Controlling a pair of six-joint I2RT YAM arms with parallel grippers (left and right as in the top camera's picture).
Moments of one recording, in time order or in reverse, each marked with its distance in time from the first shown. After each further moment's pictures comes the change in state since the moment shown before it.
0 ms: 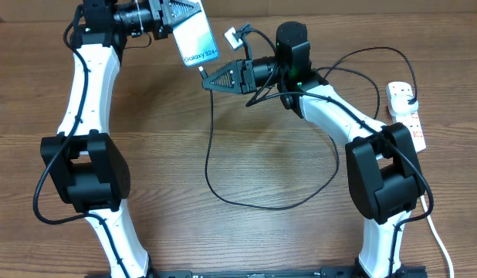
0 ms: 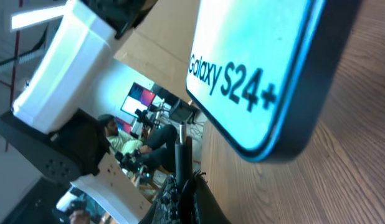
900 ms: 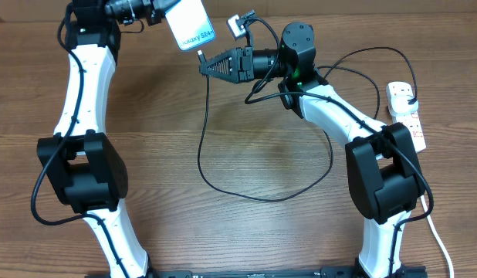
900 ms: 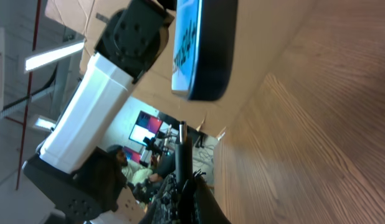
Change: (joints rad) left arm 0.027 0.000 0.000 0.297 -0.005 -0.267; right arm 0.000 0.000 0.000 0.203 0.109 0.275
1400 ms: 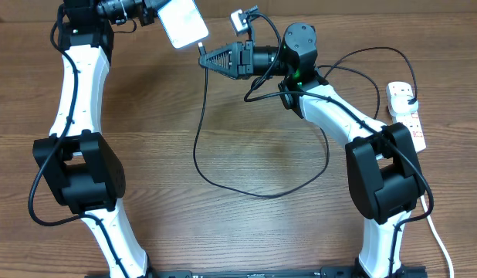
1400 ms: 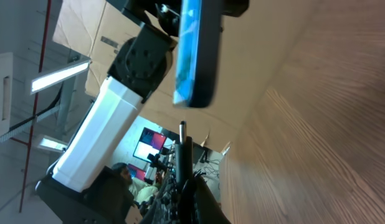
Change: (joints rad) left arm 0.023 0.000 0.000 0.003 0.005 -0.049; right arm 0.000 -0.001 0.000 0.065 0.065 0.103
